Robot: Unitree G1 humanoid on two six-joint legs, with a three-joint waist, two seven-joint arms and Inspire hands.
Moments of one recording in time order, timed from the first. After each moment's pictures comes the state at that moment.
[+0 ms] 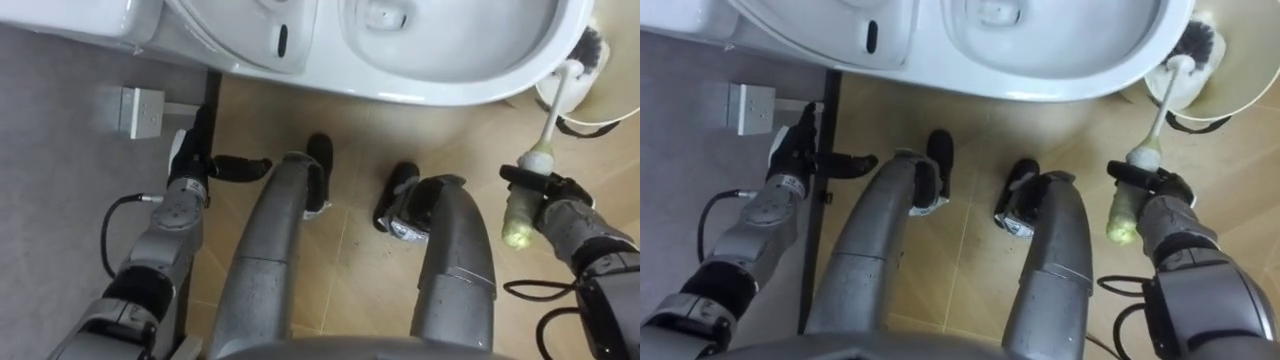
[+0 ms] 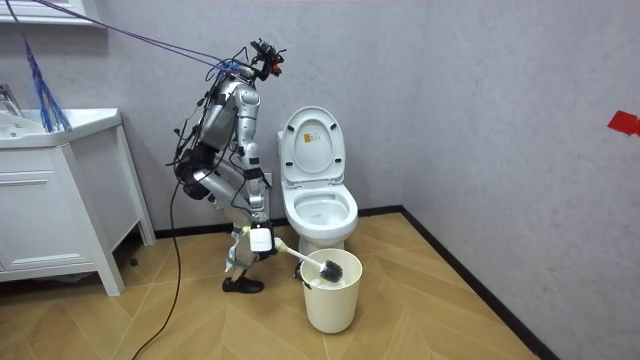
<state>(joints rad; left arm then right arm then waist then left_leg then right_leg) -0.16 0.26 -0.25 0.68 -0.26 -0.01 0.21 -0.41 -0.45 0.18 1.30 0.83 0.05 -0.15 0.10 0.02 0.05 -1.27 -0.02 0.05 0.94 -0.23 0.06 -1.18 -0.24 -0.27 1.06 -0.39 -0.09</state>
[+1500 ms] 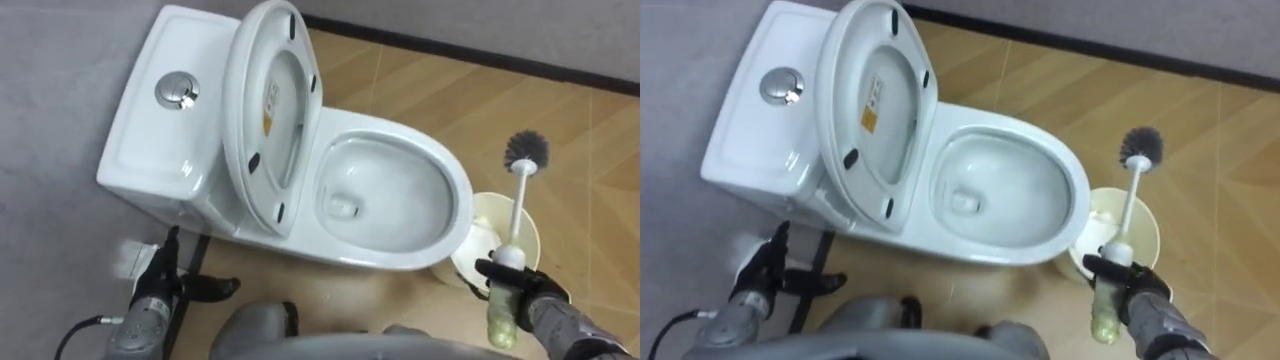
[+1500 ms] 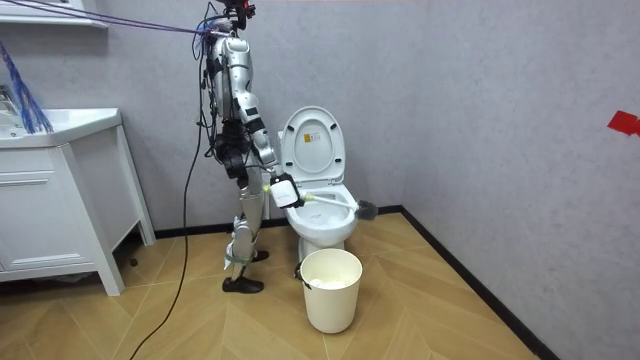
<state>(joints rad) 0.33 0.27 -0.07 0.50 -0.02 -0.01 0.06 -0.04 -0.37 0.06 1.10 0.56 0.04 -0.04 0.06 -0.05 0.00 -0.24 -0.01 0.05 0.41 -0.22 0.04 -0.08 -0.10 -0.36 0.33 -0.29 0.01</state>
